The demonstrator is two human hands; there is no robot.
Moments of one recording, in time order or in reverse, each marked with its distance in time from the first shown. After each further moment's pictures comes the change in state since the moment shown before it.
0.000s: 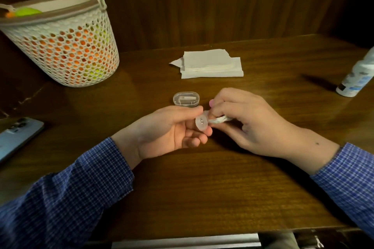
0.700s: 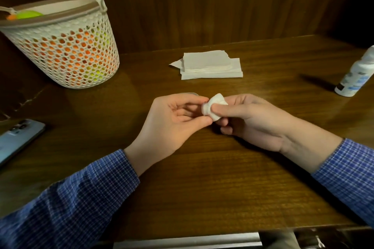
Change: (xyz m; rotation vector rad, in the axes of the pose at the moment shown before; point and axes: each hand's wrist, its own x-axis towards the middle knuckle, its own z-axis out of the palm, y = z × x) left_hand 0.006 -0.019 0.012 0.679 0.527 0.605; right_hand 0.011 -0.004 0.002 1.255 -0.046 0.863
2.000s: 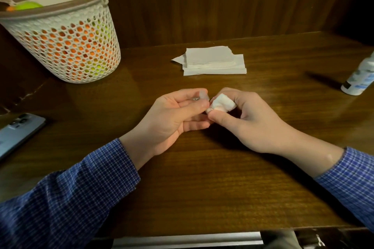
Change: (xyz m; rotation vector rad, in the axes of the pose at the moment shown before) left_hand 0.012 -0.002 -0.006 -0.661 -0.145 -0.455; right_hand -0.005 0.009 0.010 -0.759 0.177 -0.431
